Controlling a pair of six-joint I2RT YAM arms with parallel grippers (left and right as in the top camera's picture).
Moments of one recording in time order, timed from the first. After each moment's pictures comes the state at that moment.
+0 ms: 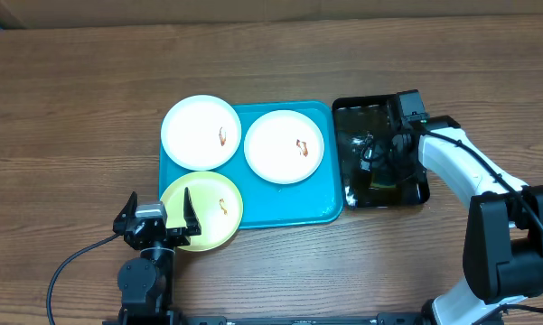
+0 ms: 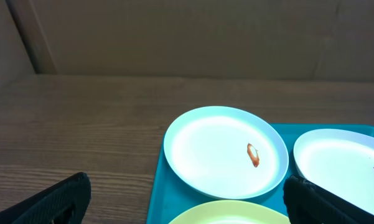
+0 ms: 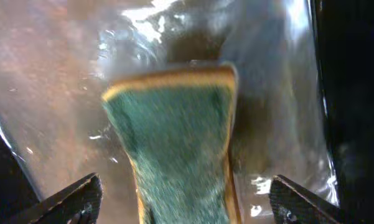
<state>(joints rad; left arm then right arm) -0.01 0.05 0.01 -0.07 -0.09 -0.03 0.15 1.80 1.12 -0.75 -0.01 0.39</state>
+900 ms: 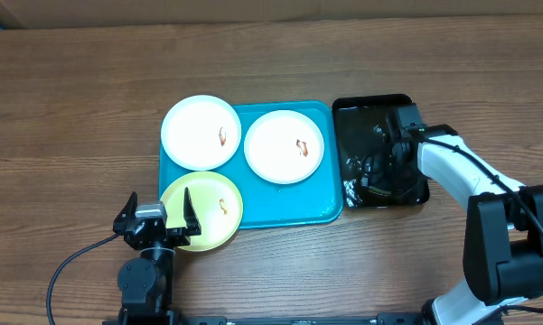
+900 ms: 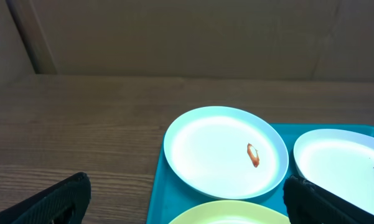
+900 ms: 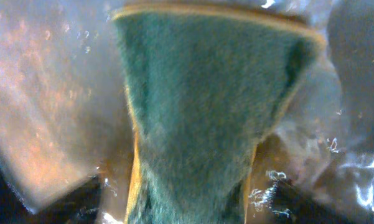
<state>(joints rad) -0.01 0.05 0.01 -0.07 -0.09 -0.03 0.16 1.79 1.04 -0.76 -0.07 0.35</state>
